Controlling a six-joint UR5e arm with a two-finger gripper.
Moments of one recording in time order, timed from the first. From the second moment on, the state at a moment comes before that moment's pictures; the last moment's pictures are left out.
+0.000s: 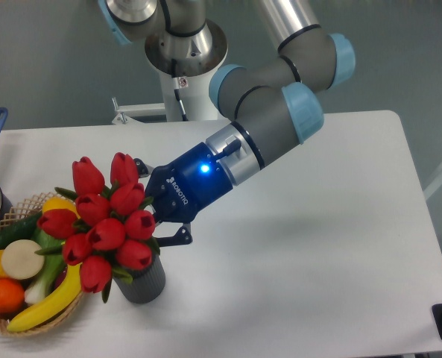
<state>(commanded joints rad) 2.47 -1.97 -1.53 -0.78 0.20 0.85</state>
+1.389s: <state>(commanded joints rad) 2.52 -2.01 -1.81 -0.78 0.22 1.17</state>
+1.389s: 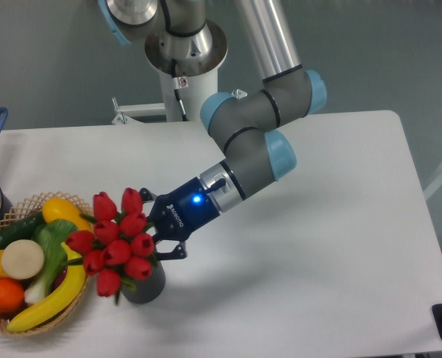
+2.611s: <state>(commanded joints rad) 2.80 -1.86 -1.90 -0.78 0.49 1.17</state>
